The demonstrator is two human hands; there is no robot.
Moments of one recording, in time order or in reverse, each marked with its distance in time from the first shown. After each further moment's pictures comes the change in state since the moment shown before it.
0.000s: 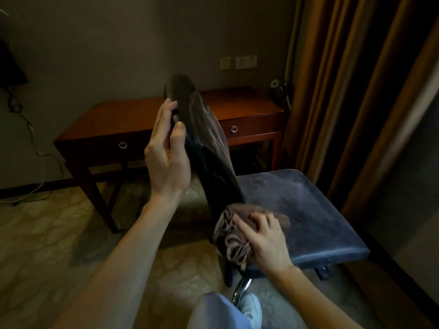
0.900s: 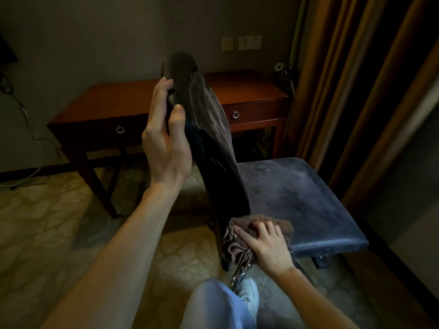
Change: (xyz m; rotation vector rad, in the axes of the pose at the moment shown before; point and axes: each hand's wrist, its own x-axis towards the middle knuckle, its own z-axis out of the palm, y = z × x) left_hand 0.002 -0.009 0.002 -0.006 0.008 0.013; right_hand -0.050 0.017 0.039 -0.161 -0.175 -0.086
